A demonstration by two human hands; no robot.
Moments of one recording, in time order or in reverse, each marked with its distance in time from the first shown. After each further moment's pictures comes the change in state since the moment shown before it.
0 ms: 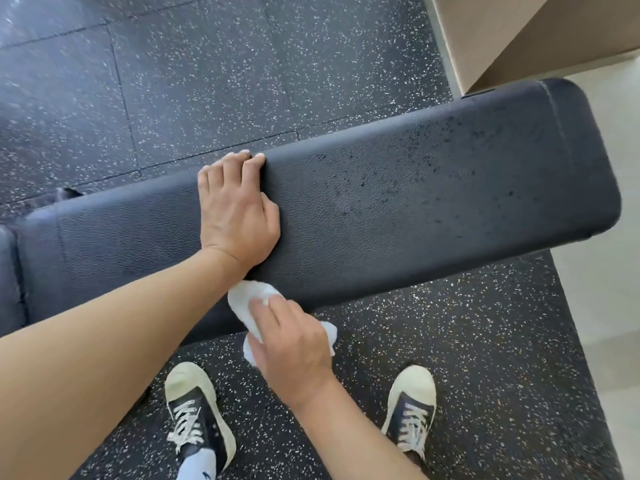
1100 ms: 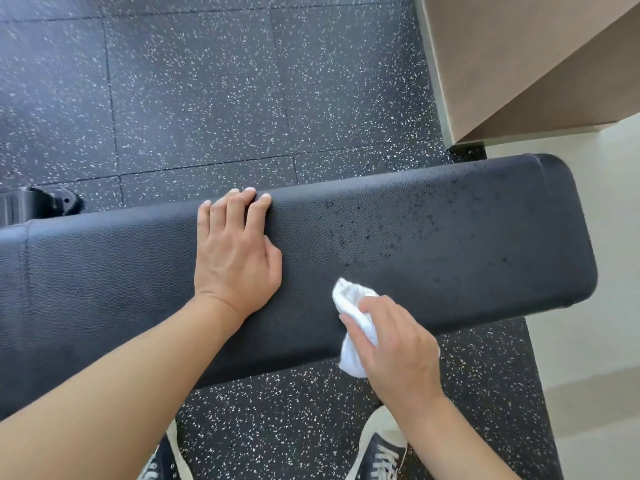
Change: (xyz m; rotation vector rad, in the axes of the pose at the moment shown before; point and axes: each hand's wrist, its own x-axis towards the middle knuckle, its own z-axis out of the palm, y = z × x) left_hand 0.004 0.001 -0.001 -0.014 -0.031 -0.024; right_hand 0.030 0.123 -0.086 -0.203 0.047 0.136
